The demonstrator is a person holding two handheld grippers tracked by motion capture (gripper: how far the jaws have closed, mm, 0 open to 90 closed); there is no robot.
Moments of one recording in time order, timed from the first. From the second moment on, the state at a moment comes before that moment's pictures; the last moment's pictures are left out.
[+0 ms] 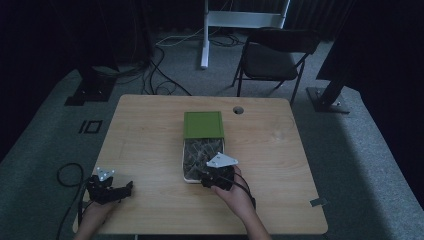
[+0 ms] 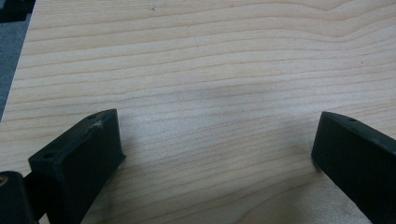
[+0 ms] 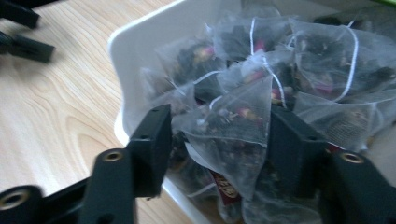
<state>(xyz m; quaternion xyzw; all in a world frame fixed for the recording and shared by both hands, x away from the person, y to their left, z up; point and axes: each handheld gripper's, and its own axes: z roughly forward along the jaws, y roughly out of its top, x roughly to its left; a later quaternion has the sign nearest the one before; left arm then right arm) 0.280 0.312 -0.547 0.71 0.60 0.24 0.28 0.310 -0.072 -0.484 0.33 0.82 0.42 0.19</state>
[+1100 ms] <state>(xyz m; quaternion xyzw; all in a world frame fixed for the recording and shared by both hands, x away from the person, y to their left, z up) 0.280 0.312 -0.547 0.71 0.60 0.24 0.28 0.301 -0.080 -0.457 0.32 0.81 0.46 0.19</state>
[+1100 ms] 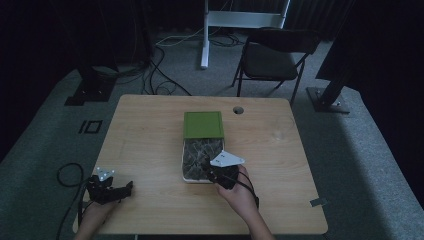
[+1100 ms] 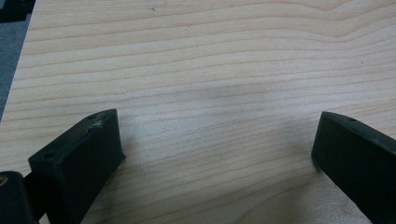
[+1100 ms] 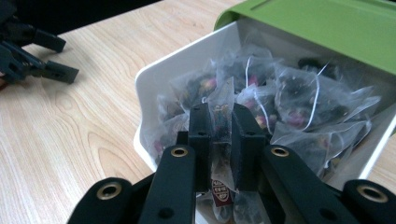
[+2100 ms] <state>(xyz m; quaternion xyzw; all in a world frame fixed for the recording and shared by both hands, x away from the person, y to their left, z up) 0.280 0.312 -0.547 0.71 0.60 0.24 0.28 0.306 -0.107 -0.428 0.33 0.77 0.51 0.19</state>
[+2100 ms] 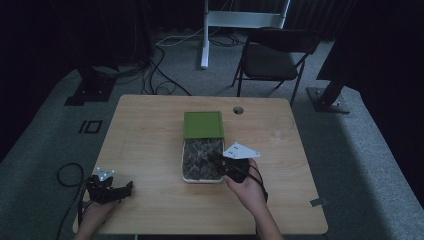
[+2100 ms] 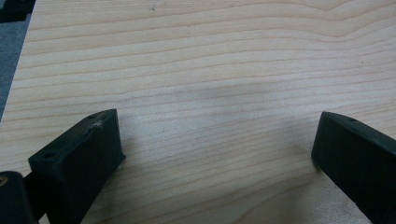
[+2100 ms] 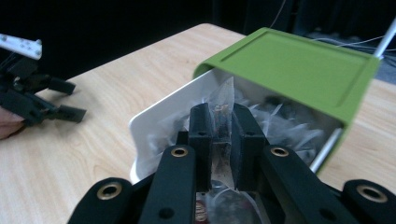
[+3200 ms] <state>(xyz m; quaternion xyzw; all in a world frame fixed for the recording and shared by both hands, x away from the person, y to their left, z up) 0.280 0.312 -0.547 0.71 0.60 0.24 0.28 0.348 -0.201 -0.419 0.42 0.71 0.49 0.28</state>
